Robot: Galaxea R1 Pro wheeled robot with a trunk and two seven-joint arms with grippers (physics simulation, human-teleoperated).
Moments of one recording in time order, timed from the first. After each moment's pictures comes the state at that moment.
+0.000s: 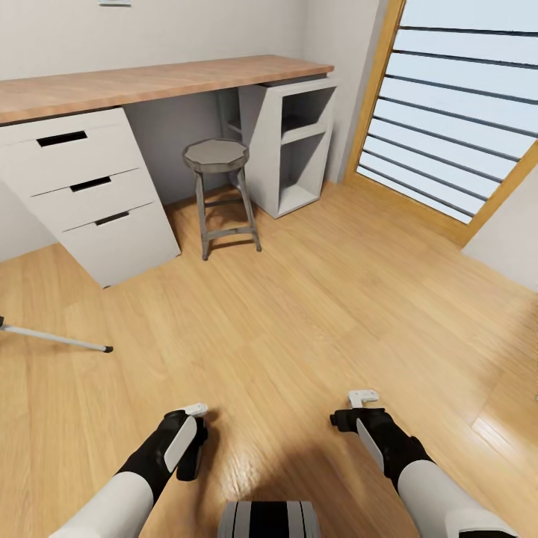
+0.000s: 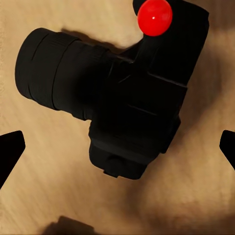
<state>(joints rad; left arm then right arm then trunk) -0.63 -0.07 -0.07 -0.58 0.43 0.60 0.52 -0.68 0.01 0.03 -0.49 0.01 0.43 -0.02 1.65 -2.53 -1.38</state>
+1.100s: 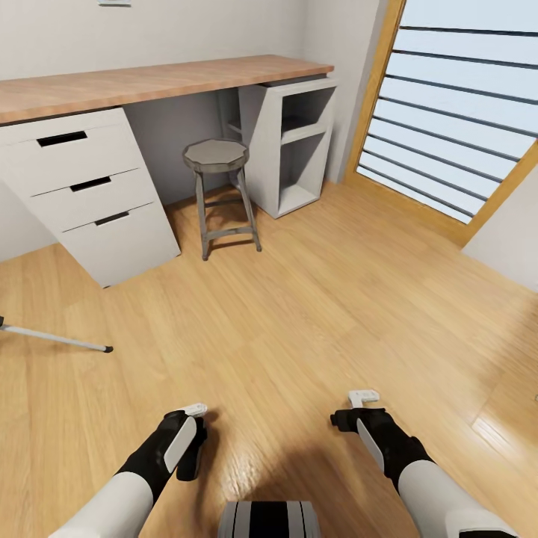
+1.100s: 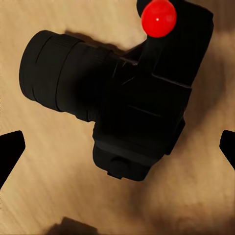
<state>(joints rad) -0.63 -0.07 -0.07 -0.58 0.42 0.60 0.52 -0.68 0.01 0.03 -0.49 0.01 0.43 -0.02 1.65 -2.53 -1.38</state>
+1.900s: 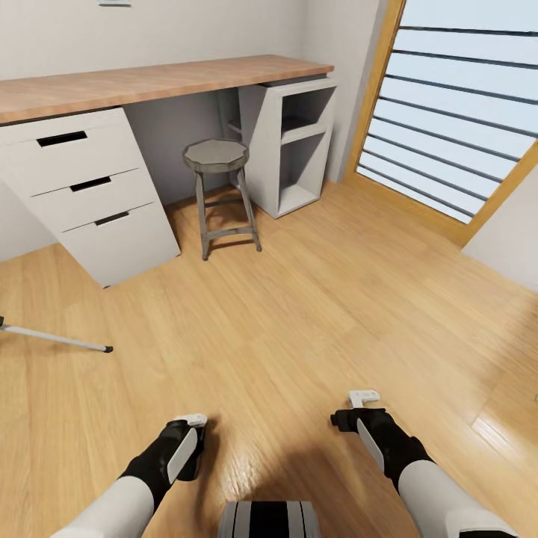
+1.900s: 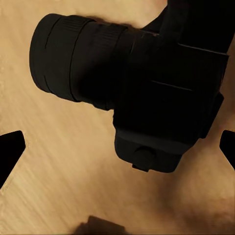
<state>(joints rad) -0.63 -0.07 -0.07 -0.50 0.29 0.58 0.49 -0.68 0.01 0.03 -0.49 0.01 0.43 -0.02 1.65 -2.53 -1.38</state>
